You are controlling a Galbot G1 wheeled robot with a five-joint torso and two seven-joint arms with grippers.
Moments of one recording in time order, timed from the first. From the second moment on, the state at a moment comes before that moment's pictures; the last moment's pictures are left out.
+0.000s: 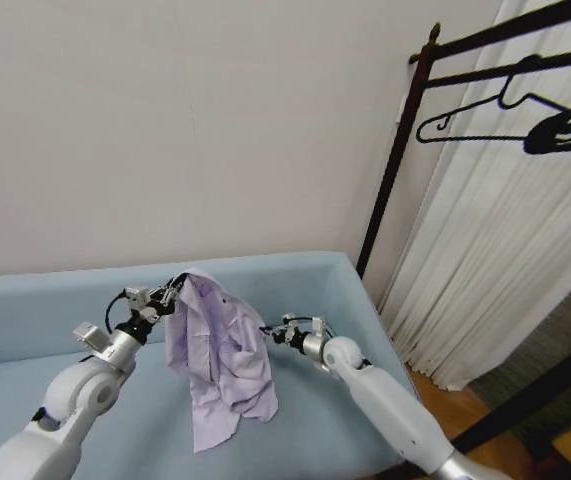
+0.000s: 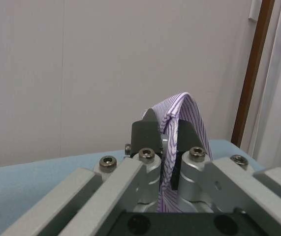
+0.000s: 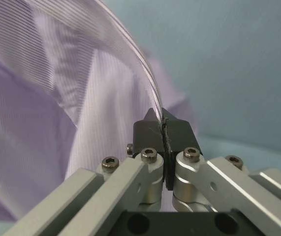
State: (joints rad) left arm 1.20 -0.89 -0.65 -2.06 -0.84 0.06 0.16; right arm -0.61 1.12 -0.06 1.52 0.84 -0.43 -0.22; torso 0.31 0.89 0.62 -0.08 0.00
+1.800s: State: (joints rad) left arm 0.95 -0.65 -0.66 -2.17 -0.89 0.14 -0.24; right arm -0.07 0.82 -0.19 1.95 1.04 -0.56 0.12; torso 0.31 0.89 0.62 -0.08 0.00
